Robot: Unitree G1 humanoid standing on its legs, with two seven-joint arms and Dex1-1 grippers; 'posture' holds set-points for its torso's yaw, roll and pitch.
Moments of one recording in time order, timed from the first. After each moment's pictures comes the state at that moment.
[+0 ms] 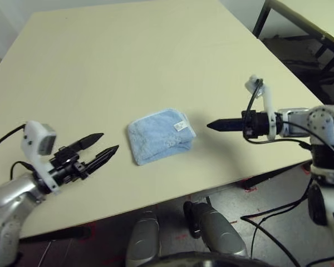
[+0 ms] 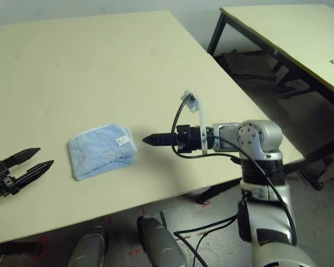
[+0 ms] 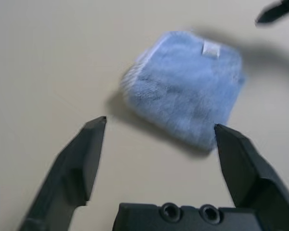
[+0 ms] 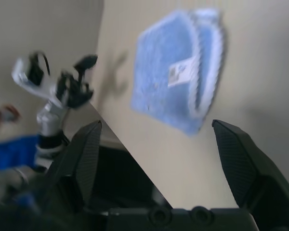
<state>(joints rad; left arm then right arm) 0.30 0.82 0.57 -0.29 -0.64 0.31 -1.06 -0.82 -0.56 -0.12 0.37 0.83 1.58 0.88</state>
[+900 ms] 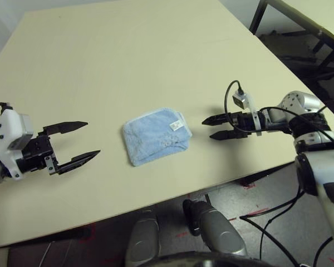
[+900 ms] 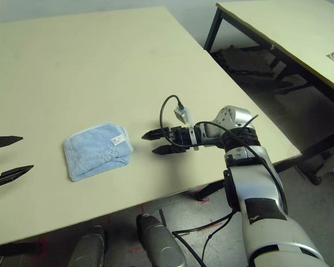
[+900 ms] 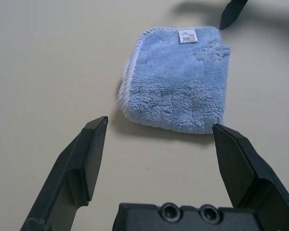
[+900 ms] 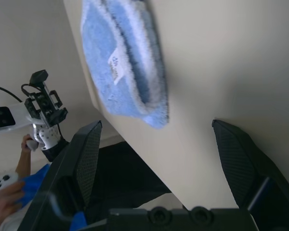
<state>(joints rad) 0.20 0.94 0.55 -0.16 -0.56 0.13 -1.22 -1.05 -0.45 0.10 0.94 0.69 1.56 0.92</state>
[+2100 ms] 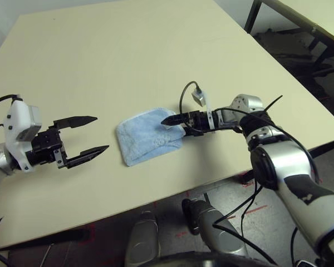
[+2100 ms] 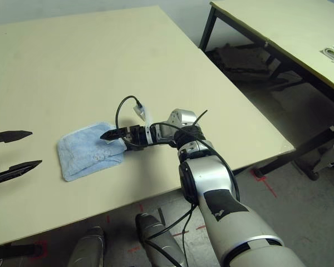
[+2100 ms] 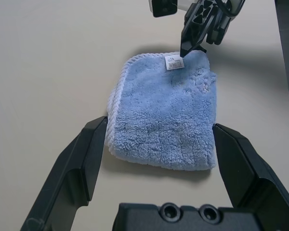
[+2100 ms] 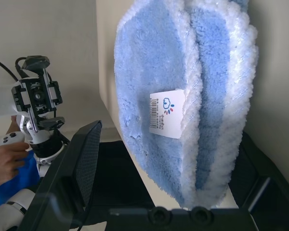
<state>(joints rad) 0.11 0.93 0.50 -0.19 -0.58 0.20 -1.22 -1.12 -0.13 0.02 1.05 0.46 1.28 0.99</state>
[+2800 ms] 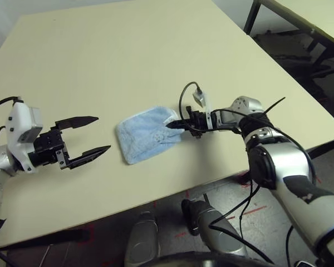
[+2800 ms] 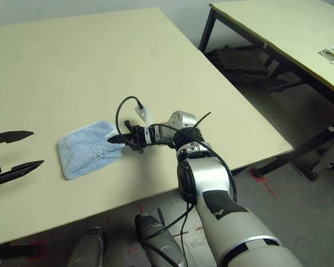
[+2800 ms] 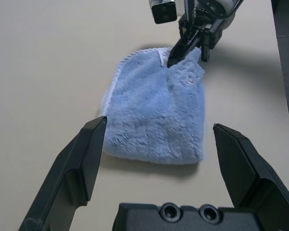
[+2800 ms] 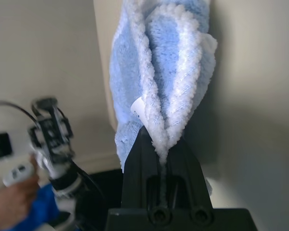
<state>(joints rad) 0.11 0.90 0.49 -0.19 -0.57 0.18 -1.21 -1.13 -0.13 -0.30 1.17 0.50 1.26 0.71</state>
